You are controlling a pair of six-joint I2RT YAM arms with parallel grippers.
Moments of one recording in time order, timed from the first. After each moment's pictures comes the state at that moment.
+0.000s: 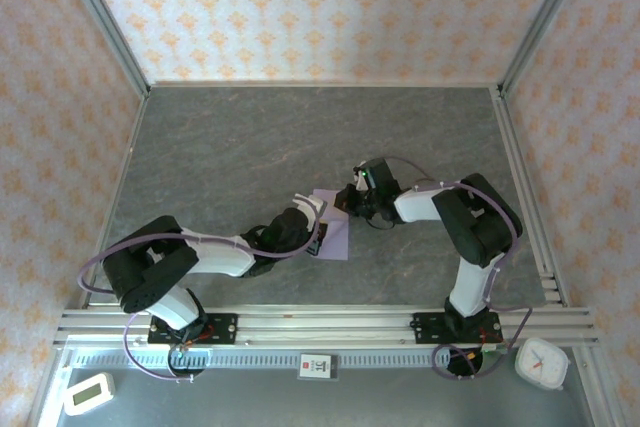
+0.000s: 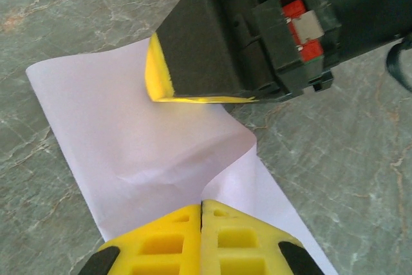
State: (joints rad) left arm -0.86 1.55 0.49 0.47 -0.13 -0.38; right arm 0.53 1.82 0.79 0.22 -0.44 0.82
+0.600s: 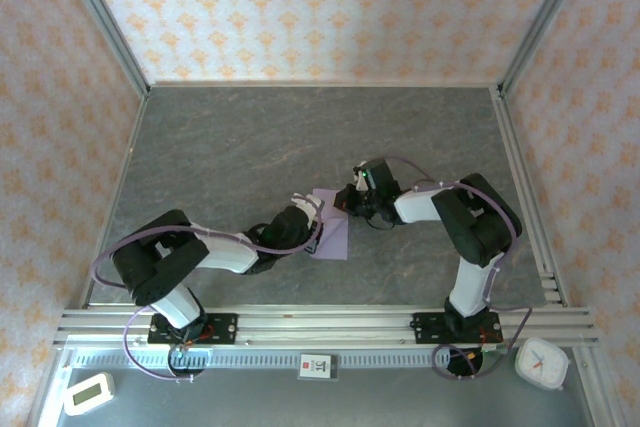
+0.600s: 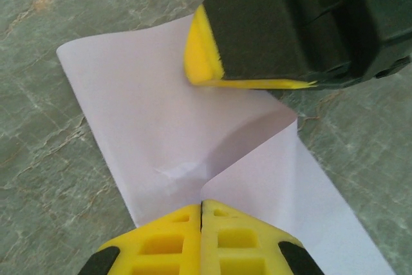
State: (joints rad) left arm -0.83 1.61 0.50 0.47 -0.15 -0.35; right arm 0.53 1.83 0.78 0.25 -0.44 0.82
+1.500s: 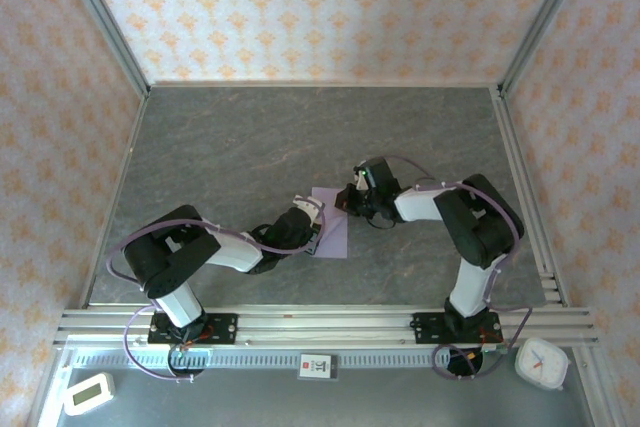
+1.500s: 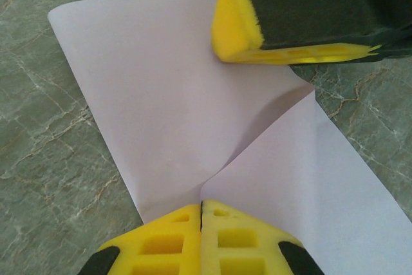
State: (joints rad) left arm -0.83 1.68 0.50 0.49 -0.18 -0.33; right arm 0.53 1.80 0.80 0.16 -0.43 0.80
